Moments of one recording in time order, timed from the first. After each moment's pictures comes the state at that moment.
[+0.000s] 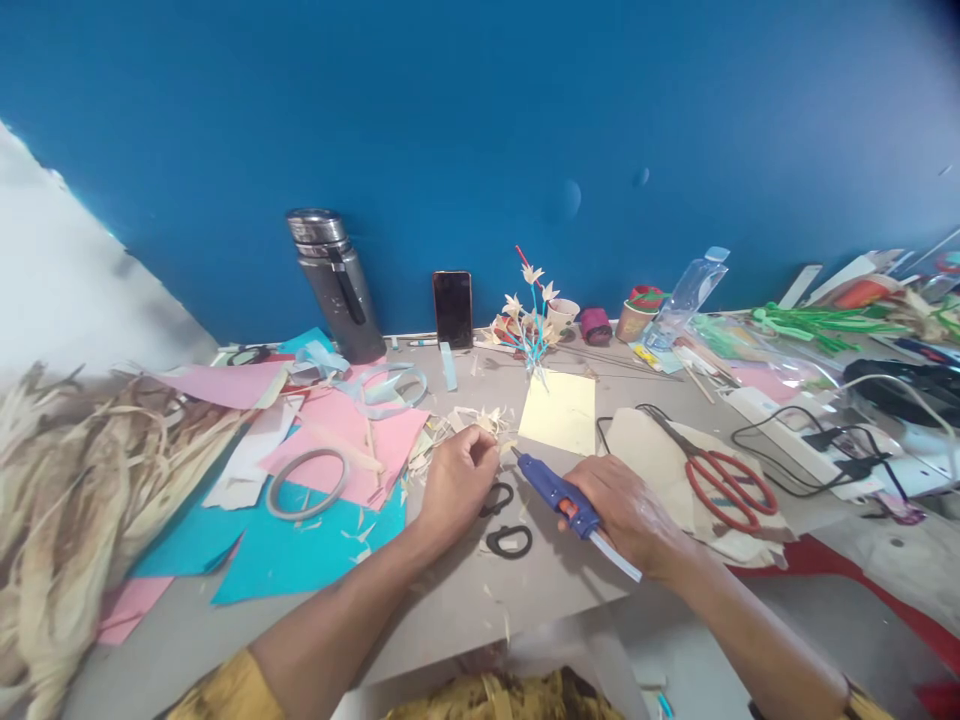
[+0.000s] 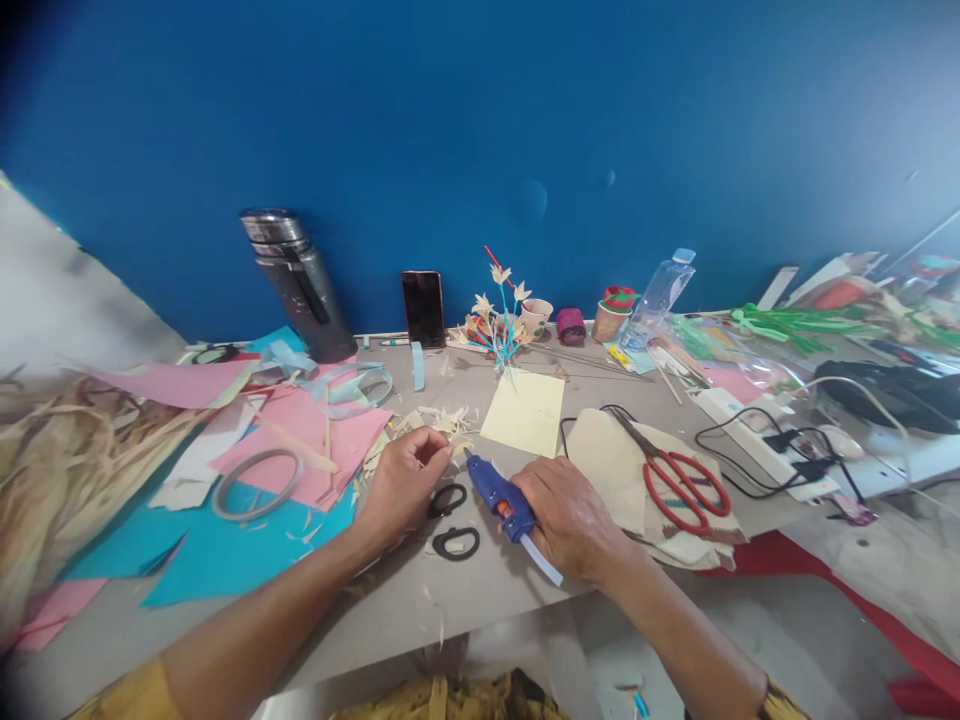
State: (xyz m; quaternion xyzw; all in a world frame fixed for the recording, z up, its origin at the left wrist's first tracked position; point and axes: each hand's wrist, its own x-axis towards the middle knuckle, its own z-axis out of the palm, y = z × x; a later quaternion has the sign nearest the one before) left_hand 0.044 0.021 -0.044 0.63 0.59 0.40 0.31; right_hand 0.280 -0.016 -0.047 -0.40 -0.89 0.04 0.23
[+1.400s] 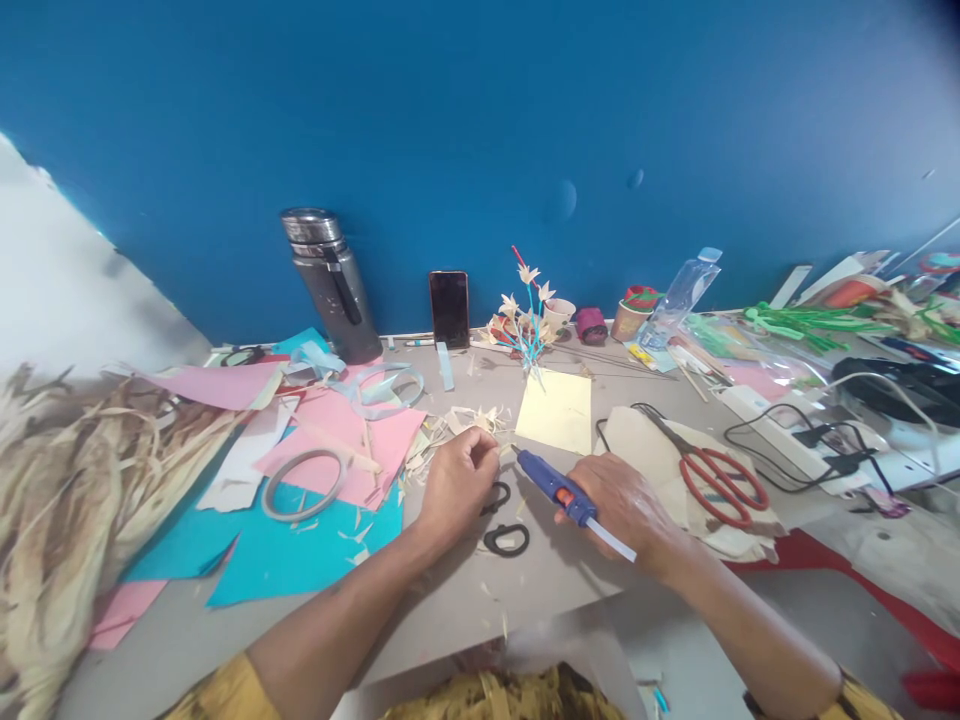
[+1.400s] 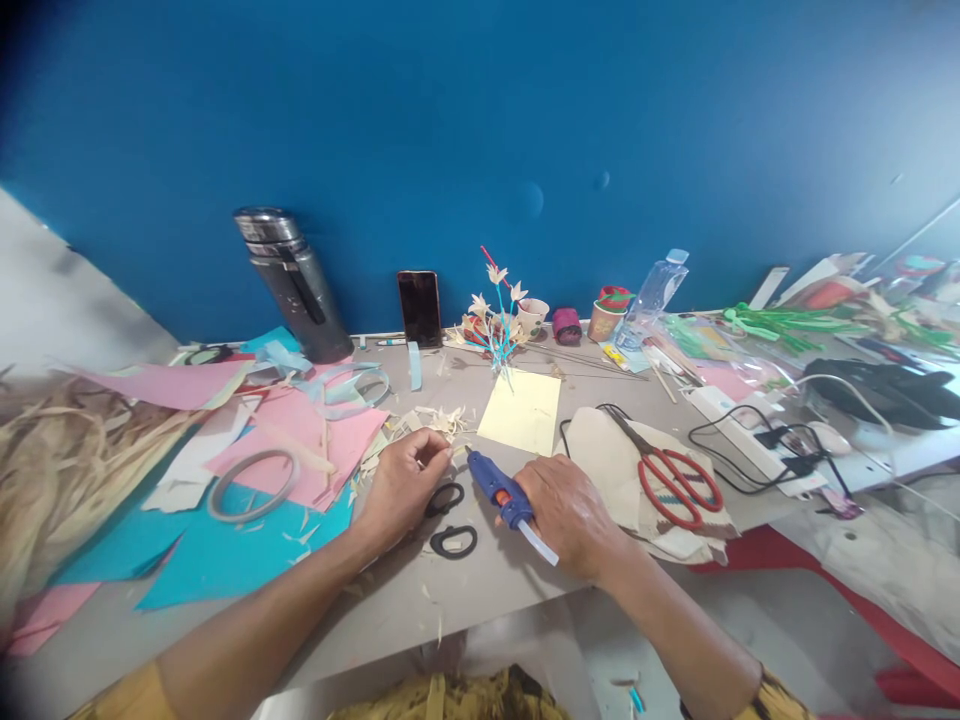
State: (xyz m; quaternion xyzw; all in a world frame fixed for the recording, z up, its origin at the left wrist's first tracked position) left_hand 0.047 0.019 -0.044 0.63 0.57 0.40 0.33; right_hand 0.277 -0.015 -0.045 -0.45 -0.87 0.03 0.19
